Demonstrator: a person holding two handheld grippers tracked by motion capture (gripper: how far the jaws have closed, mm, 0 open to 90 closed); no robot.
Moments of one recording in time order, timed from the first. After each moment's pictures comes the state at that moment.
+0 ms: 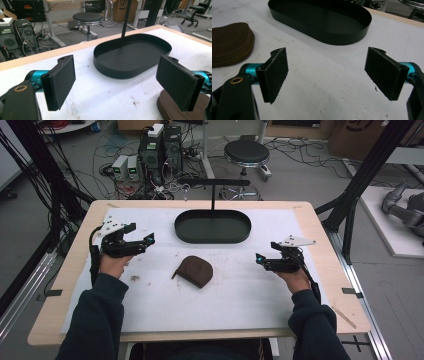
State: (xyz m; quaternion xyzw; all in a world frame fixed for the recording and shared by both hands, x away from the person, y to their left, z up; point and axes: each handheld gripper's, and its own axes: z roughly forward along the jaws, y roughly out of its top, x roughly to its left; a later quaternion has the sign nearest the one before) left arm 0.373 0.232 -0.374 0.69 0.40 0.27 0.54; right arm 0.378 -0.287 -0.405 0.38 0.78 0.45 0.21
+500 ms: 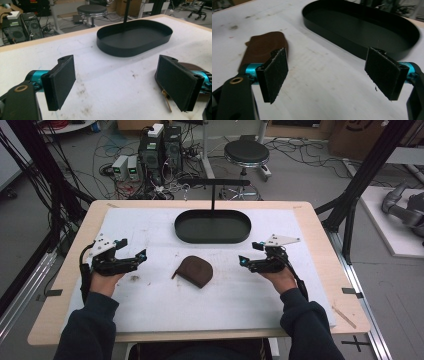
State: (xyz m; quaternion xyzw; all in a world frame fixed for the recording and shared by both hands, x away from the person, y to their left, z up) left arm 0.336 0.248 -0.398 0.70 0.42 0.27 0.52; right arm 0.379 -0.238 -0.400 0.32 0.80 0.48 0.15
